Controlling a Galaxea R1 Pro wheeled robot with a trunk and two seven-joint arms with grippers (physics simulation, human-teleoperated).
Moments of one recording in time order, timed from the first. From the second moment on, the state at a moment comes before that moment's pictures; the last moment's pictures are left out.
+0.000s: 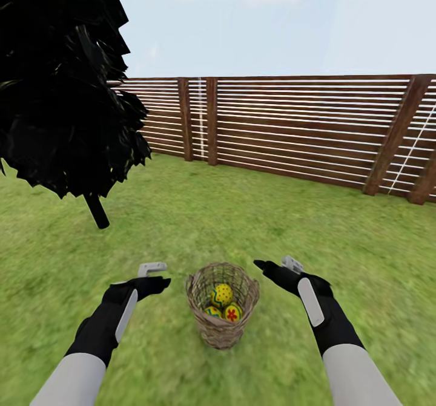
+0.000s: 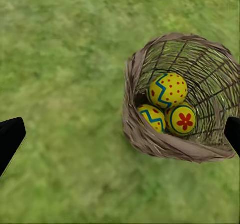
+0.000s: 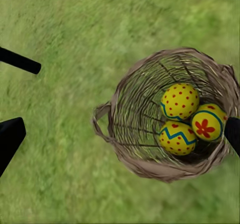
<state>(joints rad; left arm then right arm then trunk) -0.58 -0.02 0.08 -0.96 0.01 0.60 -0.10 -0.62 0.08 -0.19 -0.95 -0.43 0.63 0.11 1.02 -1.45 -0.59</state>
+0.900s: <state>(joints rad) -0.70 -0.10 0.02 -0.70 0.10 0.60 -0.10 -0.62 0.09 -0.19 -1.01 -0.43 0.63 0.12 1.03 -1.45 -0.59</state>
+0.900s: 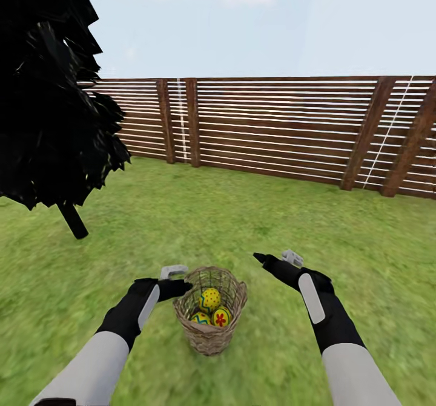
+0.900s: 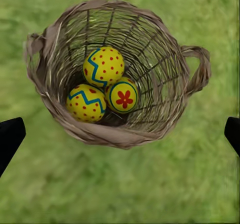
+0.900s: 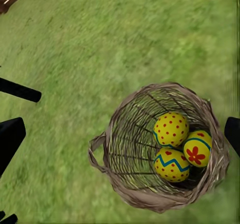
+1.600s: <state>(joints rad) -0.70 -0.09 0.02 -0.65 0.11 0.61 -0.01 -0.62 0.09 -0.19 -1.00 -0.43 0.63 0.12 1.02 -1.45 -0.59</state>
